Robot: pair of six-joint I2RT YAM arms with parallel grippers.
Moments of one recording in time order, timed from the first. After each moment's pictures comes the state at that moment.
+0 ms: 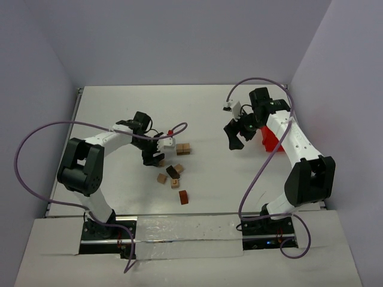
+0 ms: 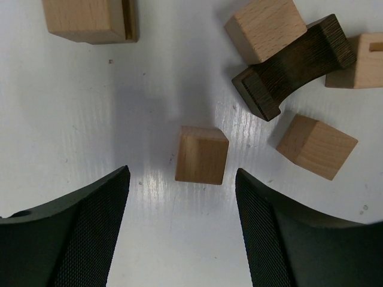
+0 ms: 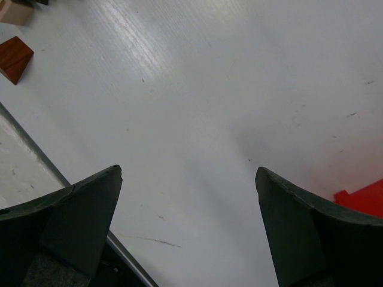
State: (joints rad) left arm -0.38 1.75 1.10 -0.67 0.55 1.11; right arm 0.16 1.53 1.37 -1.06 -0.48 -0.63
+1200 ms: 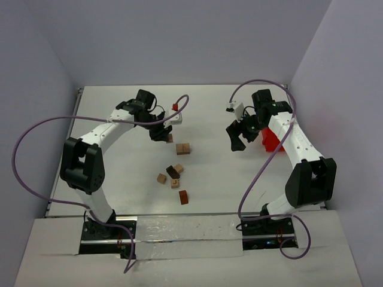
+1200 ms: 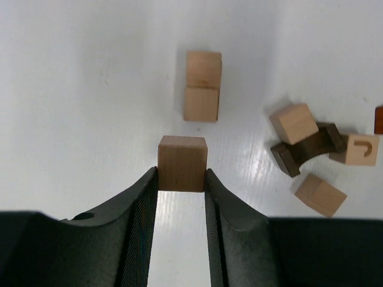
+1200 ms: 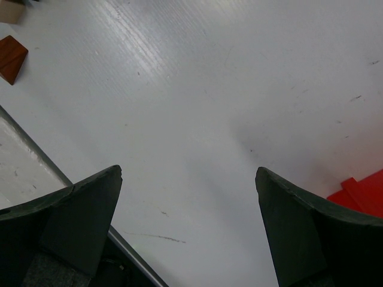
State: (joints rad) left arm -0.41 1.77 1.41 -0.76 0.60 0.92; right arm 0.13 1.51 1.33 -1.06 -0.47 -0.61
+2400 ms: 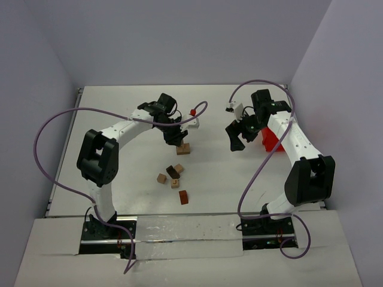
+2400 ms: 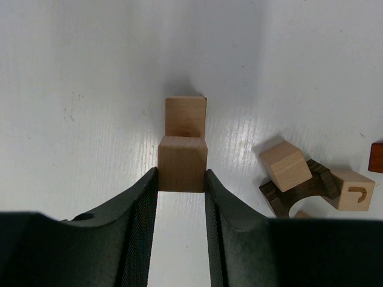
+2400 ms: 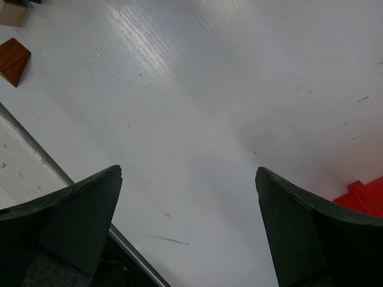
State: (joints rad) left arm -0.56 1.93 1.54 -0.76 0.48 0.79; right arm 0.13 1.53 1.34 -1.06 -0.48 -0.60
